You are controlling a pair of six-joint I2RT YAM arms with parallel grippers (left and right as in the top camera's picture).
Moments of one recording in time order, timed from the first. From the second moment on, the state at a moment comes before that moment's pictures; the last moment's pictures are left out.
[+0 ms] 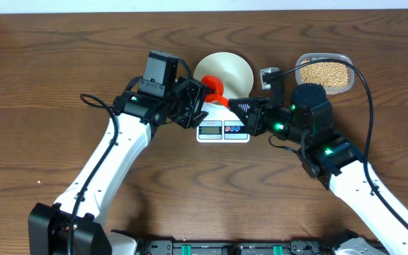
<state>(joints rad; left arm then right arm) -0.33 1.52 1.20 -0.60 0.49 -1.48 0.47 1.25 0.86 0.00 -0.50 0.64</state>
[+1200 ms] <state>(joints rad) -0.41 1.37 1.19 -0.93 0.21 -0.55 -0.24 0.91 0.86 -0.51 -0.53 0.46</state>
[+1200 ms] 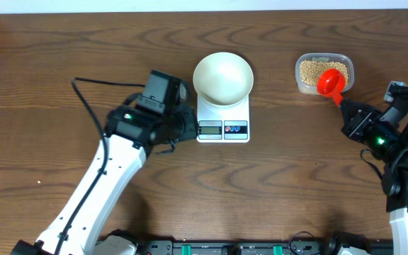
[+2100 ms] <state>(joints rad) -0.64 1.60 0.81 -0.15 0.14 -0.88 -0.30 1.04 0.86 -0.51 -0.55 0.44</state>
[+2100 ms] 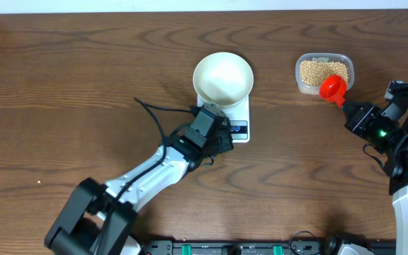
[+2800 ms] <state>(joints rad) -0.64 1.63 0.81 -0.03 -0.01 -0.82 -0.30 1.04 0.86 -0.52 -0.55 0.43</state>
